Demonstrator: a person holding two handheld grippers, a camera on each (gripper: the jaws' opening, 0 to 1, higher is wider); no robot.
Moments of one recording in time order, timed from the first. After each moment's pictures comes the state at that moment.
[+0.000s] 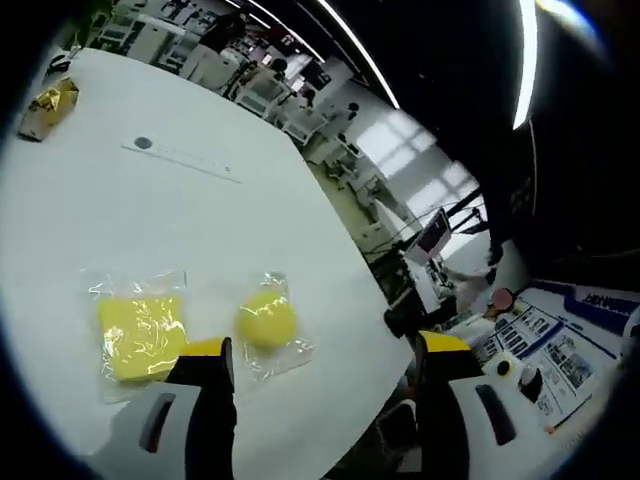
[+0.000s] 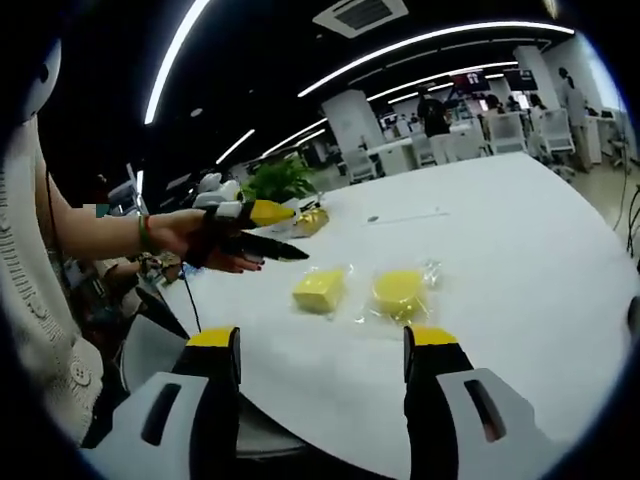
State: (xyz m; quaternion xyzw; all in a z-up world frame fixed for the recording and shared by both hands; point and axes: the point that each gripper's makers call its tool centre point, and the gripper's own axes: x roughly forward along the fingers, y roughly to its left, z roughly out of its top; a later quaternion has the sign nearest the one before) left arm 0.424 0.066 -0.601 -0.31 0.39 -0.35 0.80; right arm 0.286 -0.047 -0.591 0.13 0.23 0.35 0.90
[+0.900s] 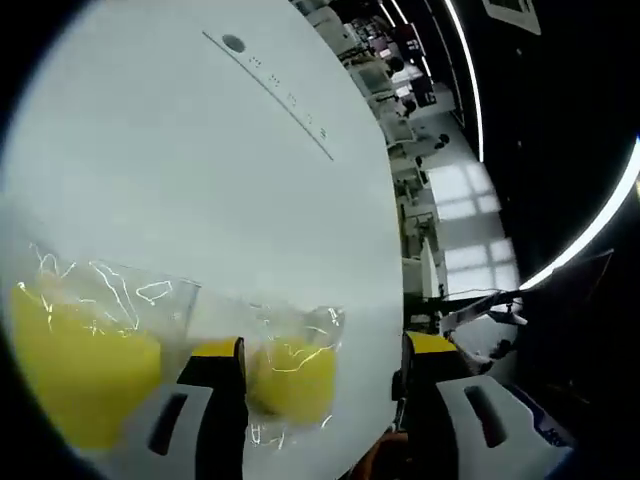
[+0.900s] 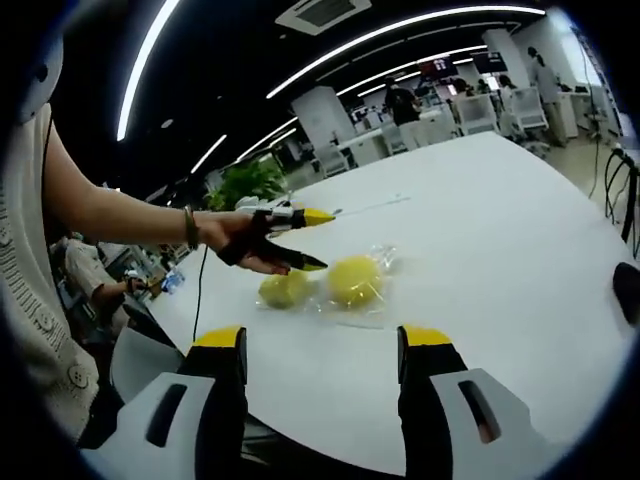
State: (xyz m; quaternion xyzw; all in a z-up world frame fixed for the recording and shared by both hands) left arm 0.510 0.032 -0.693 -0.45 0.48 -0.19 0.73; right arm 0.308 -0.099 -0.619 0.16 0.26 0.30 0.90
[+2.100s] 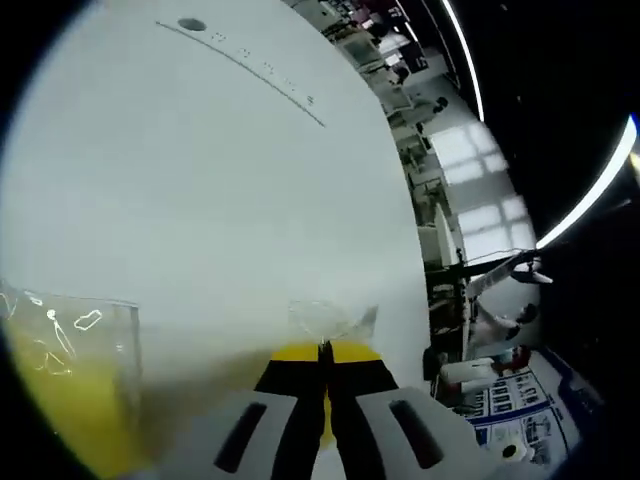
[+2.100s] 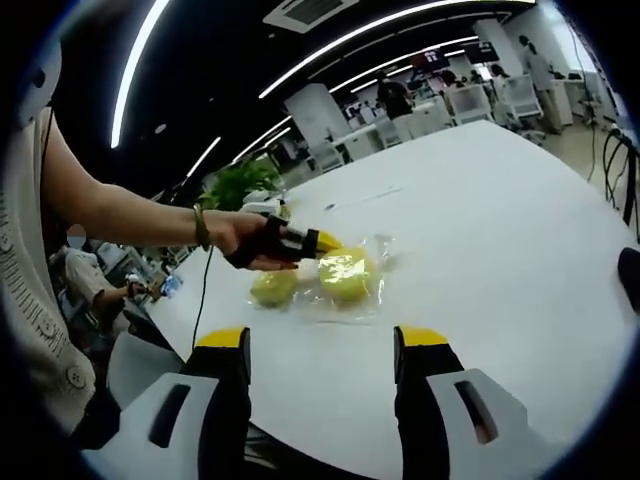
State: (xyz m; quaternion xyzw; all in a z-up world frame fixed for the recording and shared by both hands) left arm 0.511 0.005 -0.700 -0.35 0.49 -0.25 0.76; right arm 0.317 -0.101 -0.630 0.18 0.26 0.30 0.90
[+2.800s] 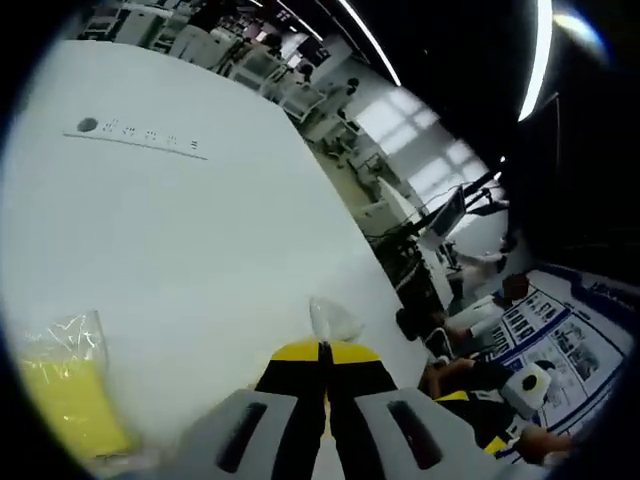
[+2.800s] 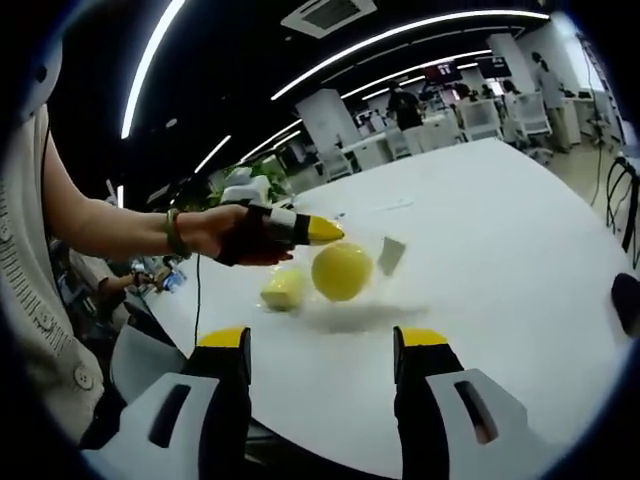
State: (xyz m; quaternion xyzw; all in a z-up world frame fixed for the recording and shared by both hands) left arm 0.460 -0.019 -0.623 -0.25 0.40 -0.39 0.79; right arm 0.303 -0.093 -0.604 0.15 0.24 0.31 0.91
